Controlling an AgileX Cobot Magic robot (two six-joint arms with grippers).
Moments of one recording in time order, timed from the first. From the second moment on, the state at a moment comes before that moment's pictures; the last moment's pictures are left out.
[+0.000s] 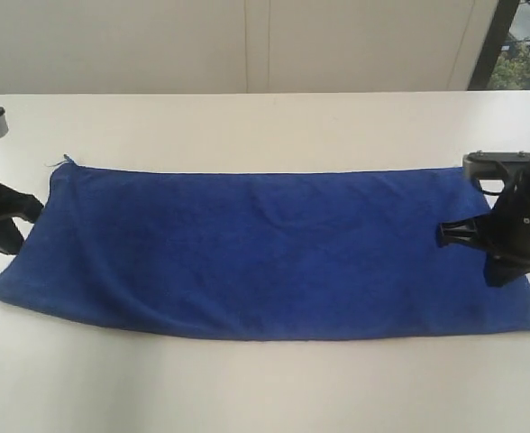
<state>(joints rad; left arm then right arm) -0.04 1.53 -0.95 -0.31 0.84 0.38 0.04 1.78 -0.98 -0.02 0.75 0.11</state>
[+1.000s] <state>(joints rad) -0.04 1.55 -0.85 -0.10 0.68 0.28 0.04 1.81 -0.91 -0.17 0.69 0.24</state>
